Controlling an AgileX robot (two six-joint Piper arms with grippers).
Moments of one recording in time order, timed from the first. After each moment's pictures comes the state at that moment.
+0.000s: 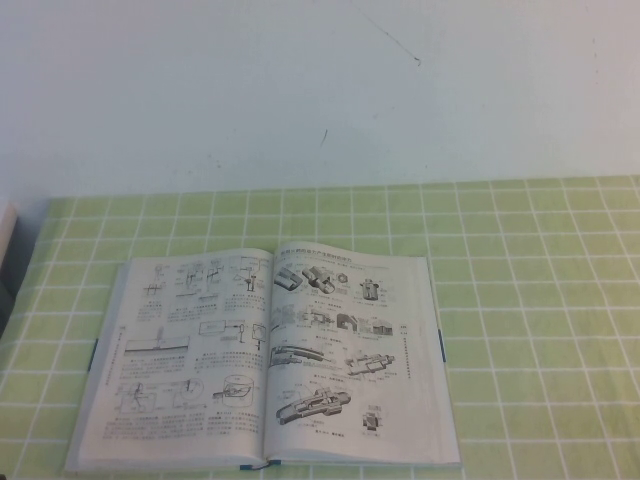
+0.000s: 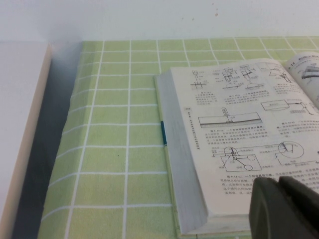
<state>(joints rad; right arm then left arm) -0.07 -0.01 0.02 0.02 0.43 -0.17 -0.05 -0.01 0.02 -0.13 0.36 0.03</state>
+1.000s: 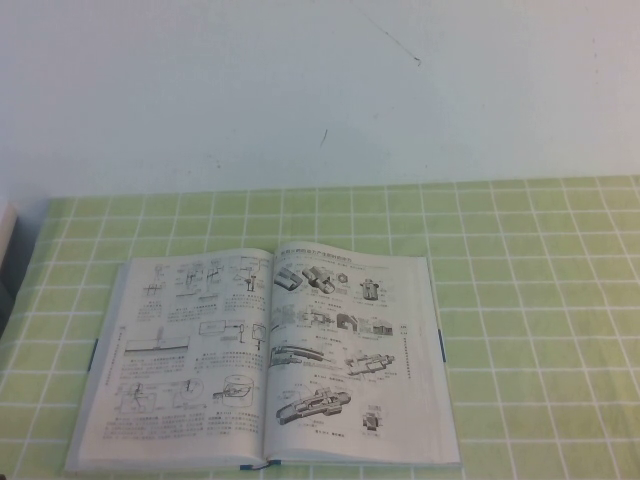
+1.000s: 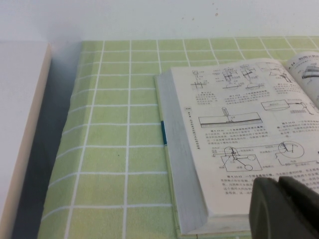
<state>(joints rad) -0.07 -0.01 0.02 0.07 0.42 -0.17 -0.05 -0.01 0.02 -0.13 0.36 0.03</state>
